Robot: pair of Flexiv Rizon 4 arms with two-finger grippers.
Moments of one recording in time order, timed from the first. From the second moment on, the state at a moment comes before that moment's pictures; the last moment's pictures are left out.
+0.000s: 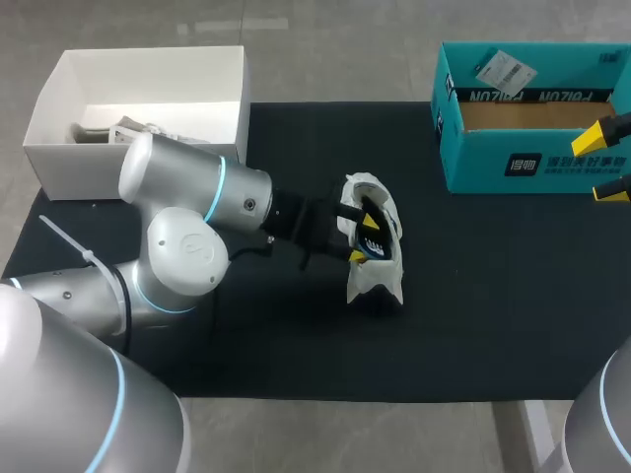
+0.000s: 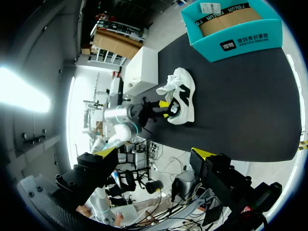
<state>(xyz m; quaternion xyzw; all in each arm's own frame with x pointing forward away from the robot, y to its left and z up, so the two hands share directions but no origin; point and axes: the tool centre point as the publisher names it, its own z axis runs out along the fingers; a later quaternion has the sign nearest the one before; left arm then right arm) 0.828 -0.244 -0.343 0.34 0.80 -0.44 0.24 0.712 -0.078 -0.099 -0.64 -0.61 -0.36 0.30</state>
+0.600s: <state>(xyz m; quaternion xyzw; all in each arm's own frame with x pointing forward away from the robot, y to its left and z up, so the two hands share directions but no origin) 0.820 -0.245 -0.360 0.36 0.81 -0.43 0.20 0.712 -0.078 -0.099 -0.64 -0.61 -0.36 0.30</state>
